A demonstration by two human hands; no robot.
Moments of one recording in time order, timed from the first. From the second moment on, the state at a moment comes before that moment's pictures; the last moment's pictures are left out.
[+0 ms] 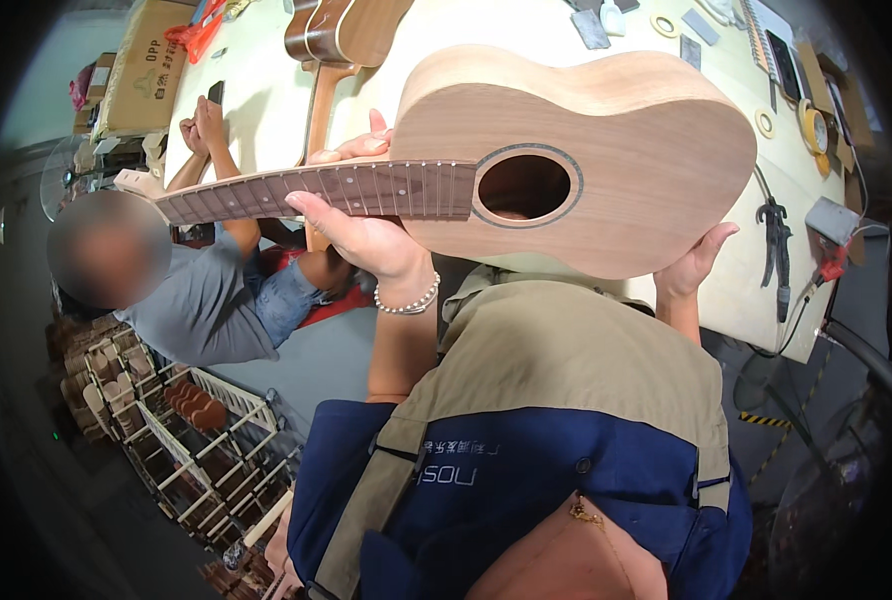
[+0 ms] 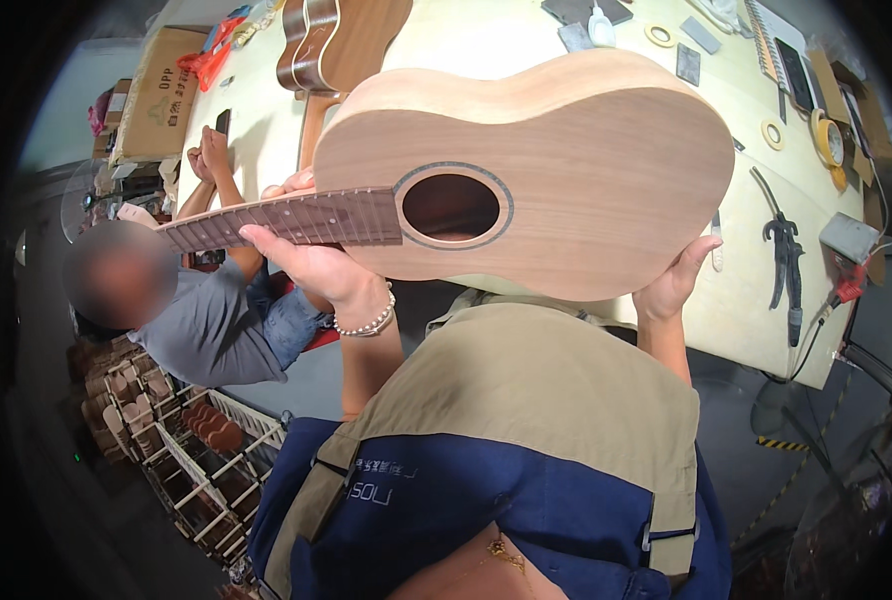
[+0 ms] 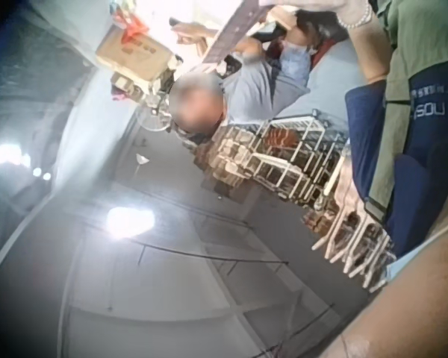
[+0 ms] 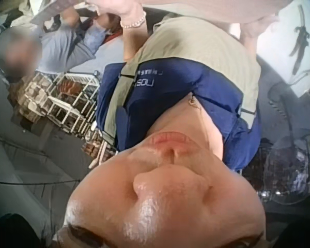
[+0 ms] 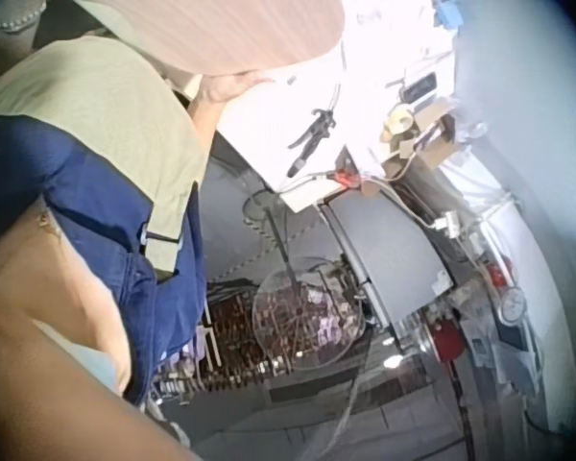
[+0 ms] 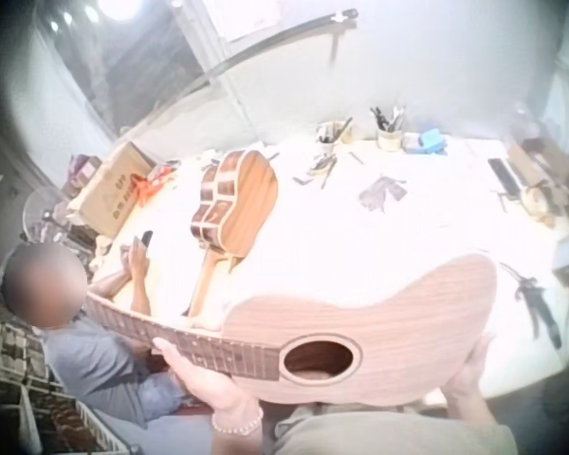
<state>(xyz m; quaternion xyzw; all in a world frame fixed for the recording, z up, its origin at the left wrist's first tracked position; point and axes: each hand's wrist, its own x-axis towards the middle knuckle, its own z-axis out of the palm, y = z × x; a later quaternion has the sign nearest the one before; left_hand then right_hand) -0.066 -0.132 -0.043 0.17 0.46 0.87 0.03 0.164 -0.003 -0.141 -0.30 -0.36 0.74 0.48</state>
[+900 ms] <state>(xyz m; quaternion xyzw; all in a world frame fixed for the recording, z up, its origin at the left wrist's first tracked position) -0.094 -0.128 -0.054 -0.06 0.50 0.84 0.22 0.159 0.014 -0.072 -0.33 -0.47 0.74 0.34</state>
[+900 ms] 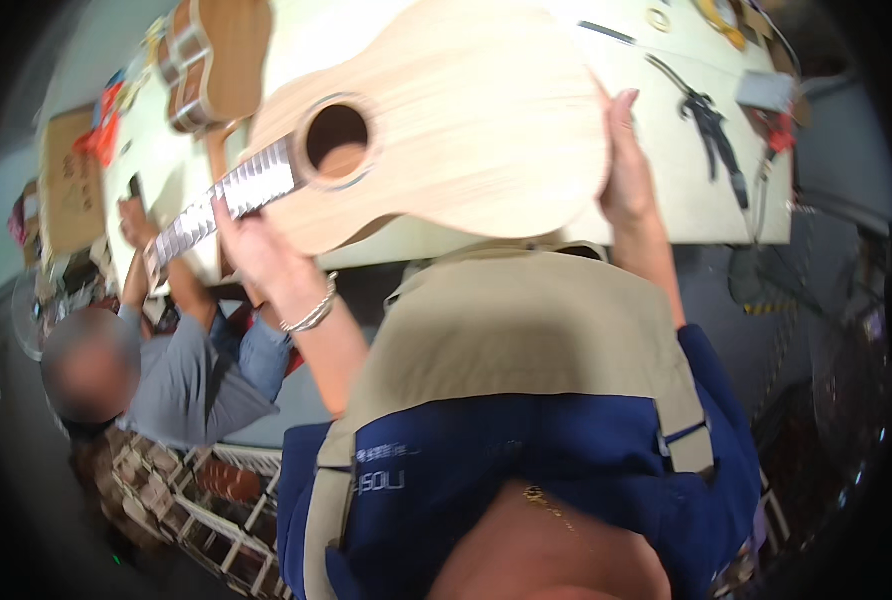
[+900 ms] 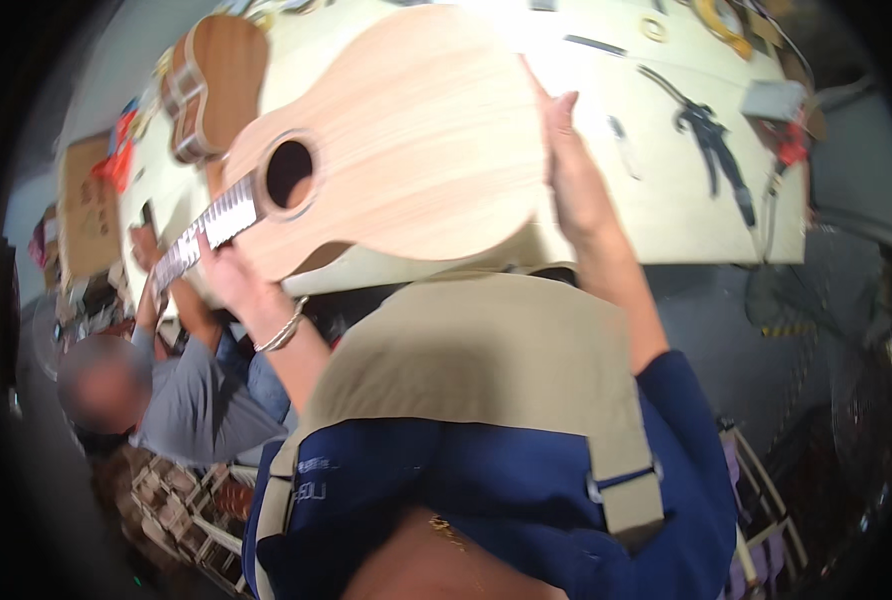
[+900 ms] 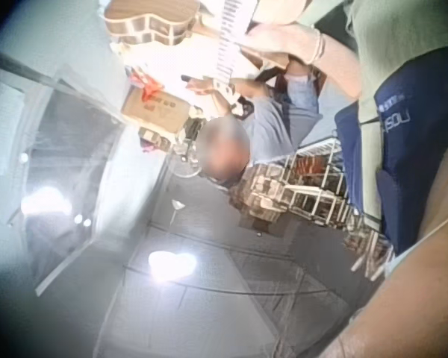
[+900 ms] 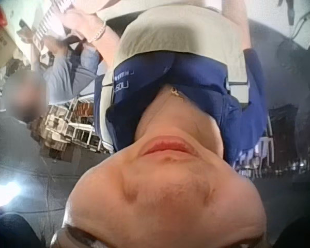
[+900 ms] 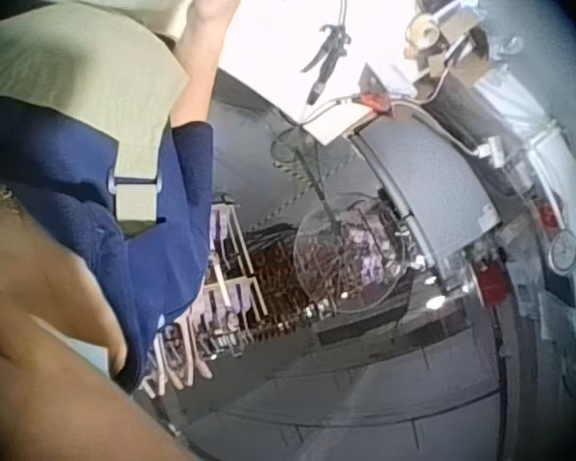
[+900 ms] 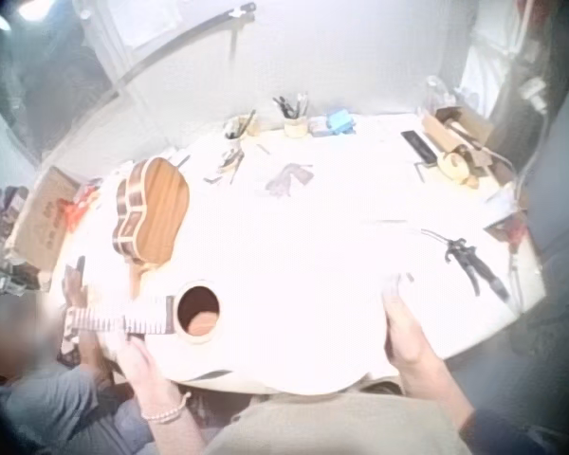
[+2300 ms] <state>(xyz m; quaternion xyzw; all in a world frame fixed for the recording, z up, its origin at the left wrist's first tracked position) -0.057 -0.113 0.000 0.44 0.48 0.72 0.23 0.178 0.007 -0.212 -0.38 -0.51 0.72 0.27</state>
